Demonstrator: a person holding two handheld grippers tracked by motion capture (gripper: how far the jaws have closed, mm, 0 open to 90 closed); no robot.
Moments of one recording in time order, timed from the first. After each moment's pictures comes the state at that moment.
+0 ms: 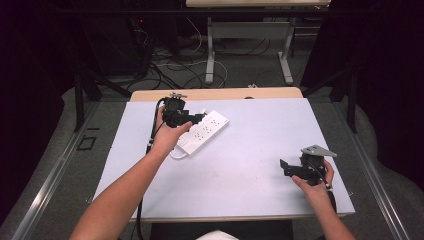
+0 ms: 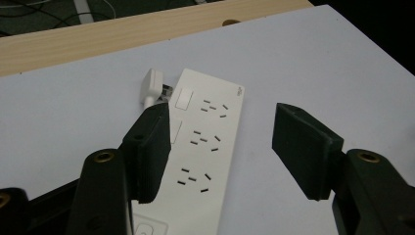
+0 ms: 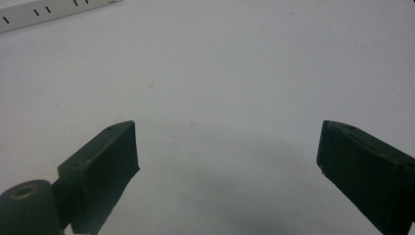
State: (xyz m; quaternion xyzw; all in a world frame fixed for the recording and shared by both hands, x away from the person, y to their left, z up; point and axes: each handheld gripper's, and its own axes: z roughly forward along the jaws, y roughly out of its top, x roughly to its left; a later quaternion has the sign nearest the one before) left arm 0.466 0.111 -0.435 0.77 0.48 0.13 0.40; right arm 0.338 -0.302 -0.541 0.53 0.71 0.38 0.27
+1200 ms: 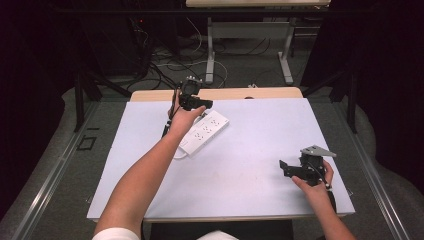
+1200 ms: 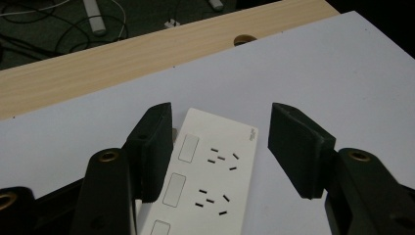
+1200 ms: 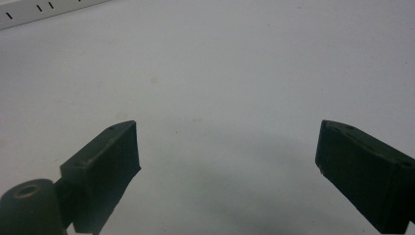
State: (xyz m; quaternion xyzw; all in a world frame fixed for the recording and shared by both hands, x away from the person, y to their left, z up) left arm 0.524 0.071 -0.429 0.78 0.48 0.15 0.37; right arm 0.339 -0.302 -0.543 0.53 0.71 0.38 0.26
